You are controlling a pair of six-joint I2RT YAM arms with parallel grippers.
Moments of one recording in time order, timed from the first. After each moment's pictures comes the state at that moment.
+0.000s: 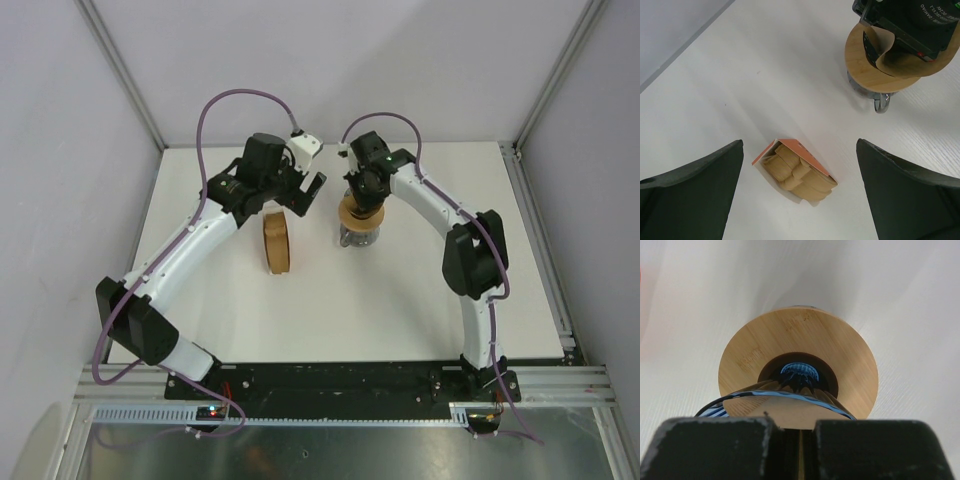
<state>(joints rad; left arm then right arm) -0.54 1.51 1.52 -0.61 -0.02 0.23 0.52 2.08 1.90 -0.84 -0.01 0.02</state>
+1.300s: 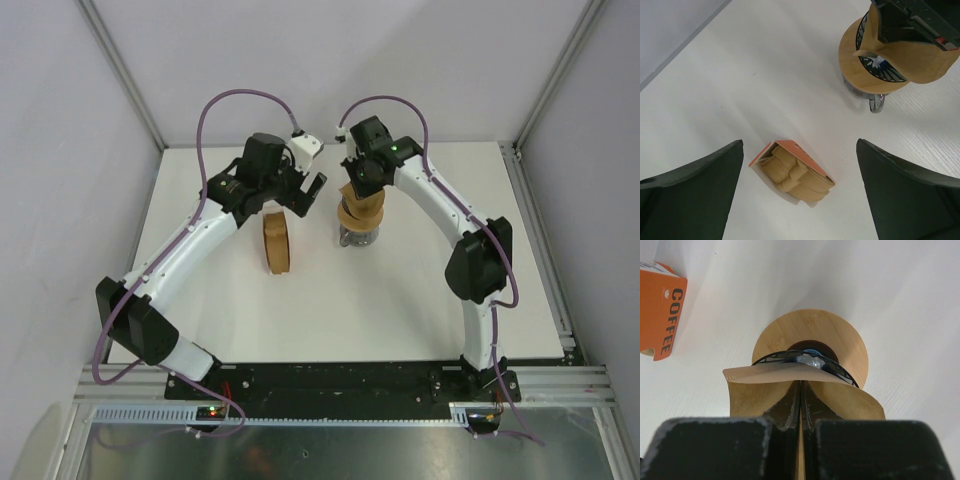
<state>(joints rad) -0.54 1.51 1.52 -0.61 0.01 0.23 0.54 2.04 2.04 -0.94 -0.02 0.02</state>
